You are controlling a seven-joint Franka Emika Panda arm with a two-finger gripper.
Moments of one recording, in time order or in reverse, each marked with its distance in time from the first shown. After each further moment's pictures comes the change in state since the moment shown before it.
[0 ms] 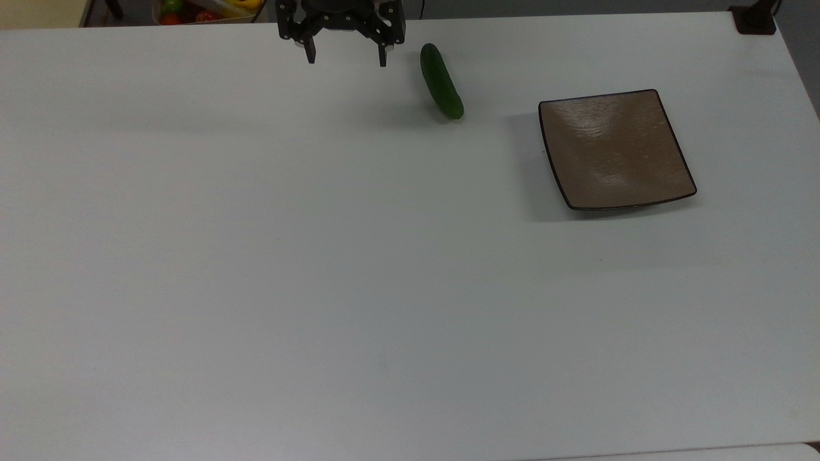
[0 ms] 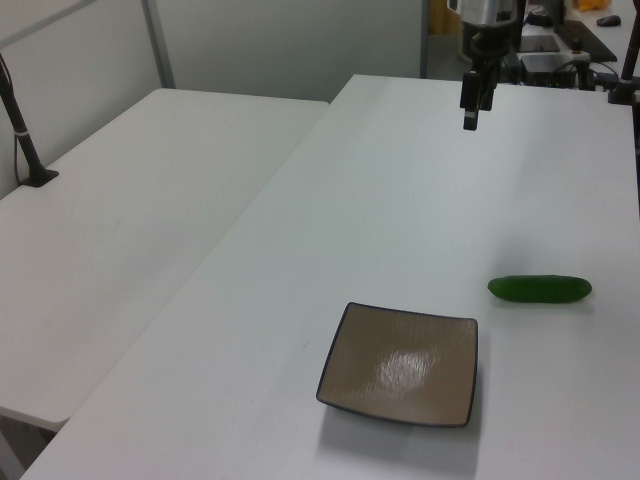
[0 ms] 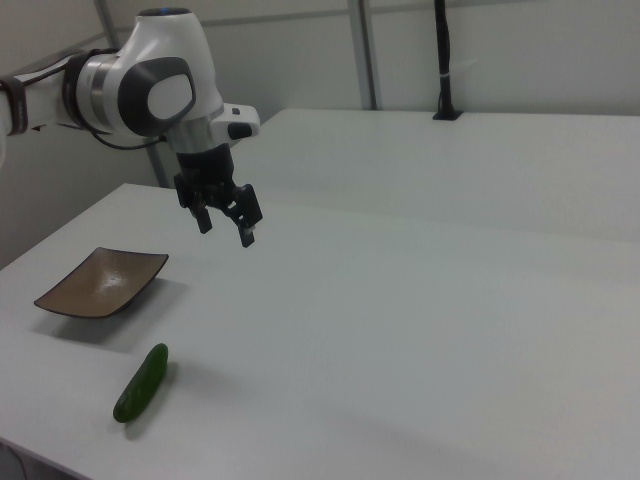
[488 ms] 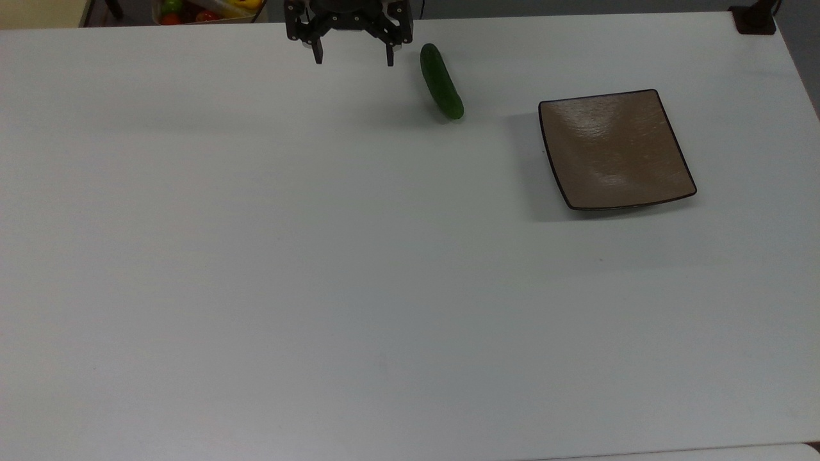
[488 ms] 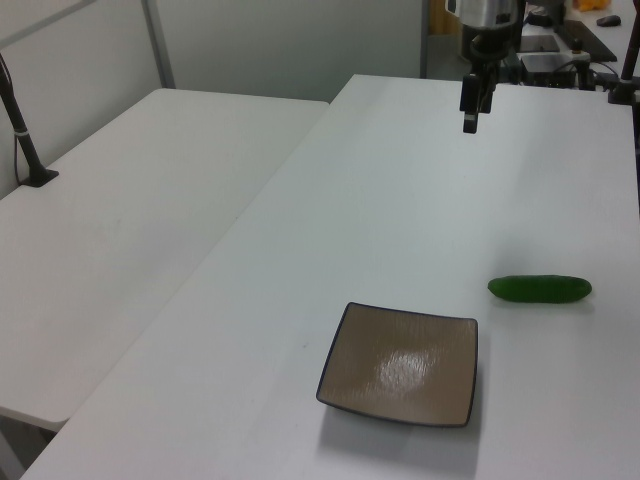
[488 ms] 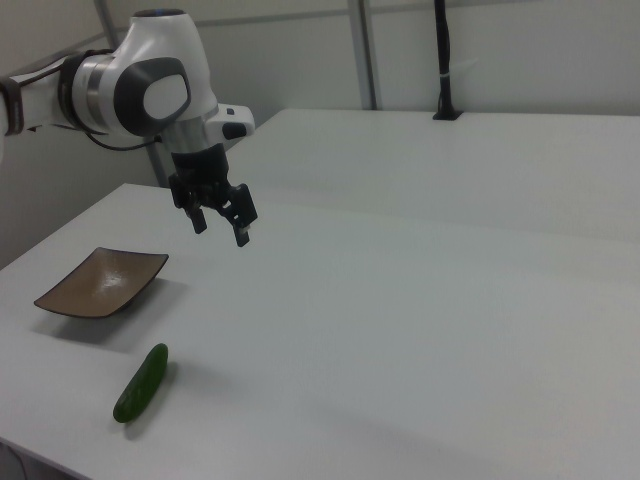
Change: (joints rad) arm 0.006 0.000 0.013 -0.001 0.000 -0.001 0.000
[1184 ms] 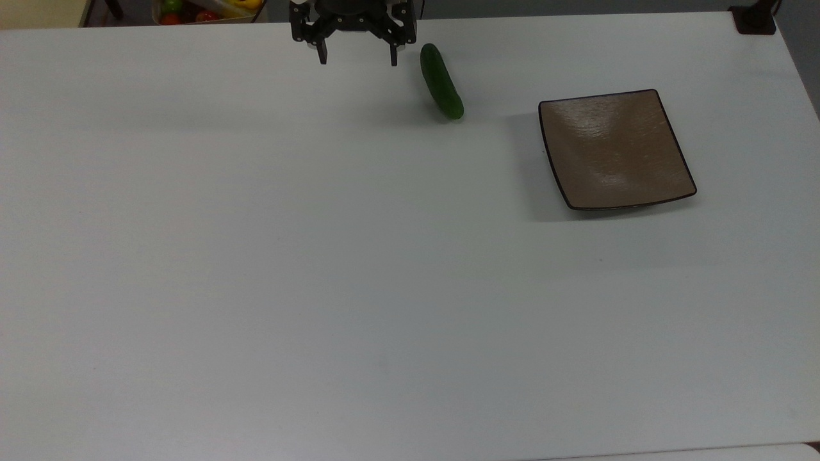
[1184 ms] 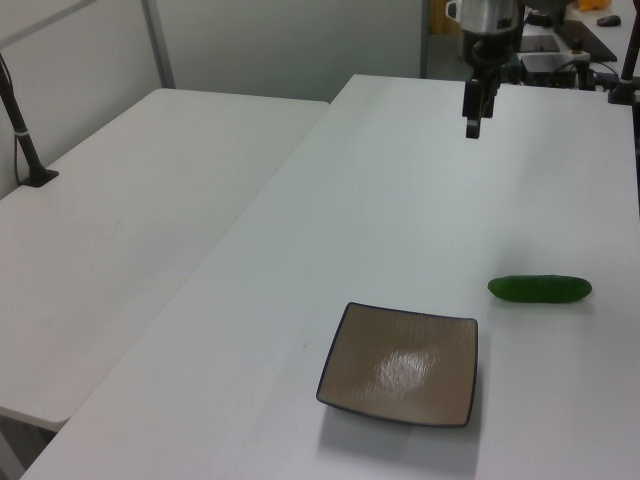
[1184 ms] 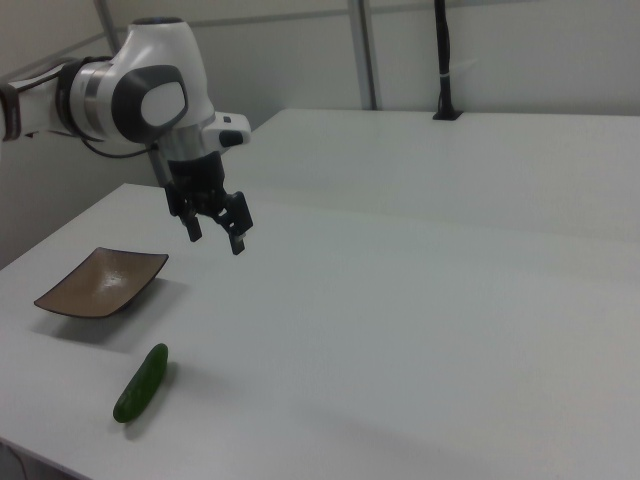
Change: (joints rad) arm 0.001 -0.011 0.009 -0.034 0.000 0.001 -0.004
